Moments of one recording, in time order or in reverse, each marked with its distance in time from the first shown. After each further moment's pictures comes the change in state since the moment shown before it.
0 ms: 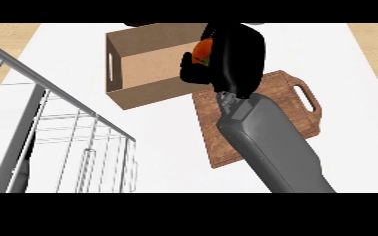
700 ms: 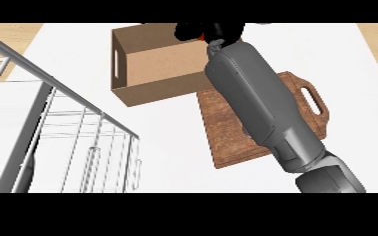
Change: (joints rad) left arm -0.039 -0.013 -0.006 0.015 -0.013 -0.019 -0.017; right arm -0.353 0.003 -0.174 0.710 -0.257 -0.368 -0.163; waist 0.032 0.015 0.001
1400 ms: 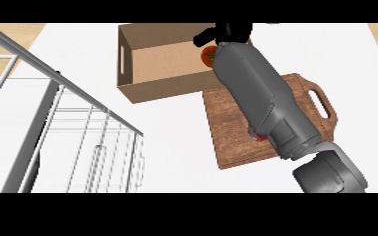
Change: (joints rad) left arm -0.035 -0.012 -0.014 -0.002 -0.011 -0.012 0.014; right arm -0.093 0.000 -0.135 0.370 -0.174 -0.213 -0.135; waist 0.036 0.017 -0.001
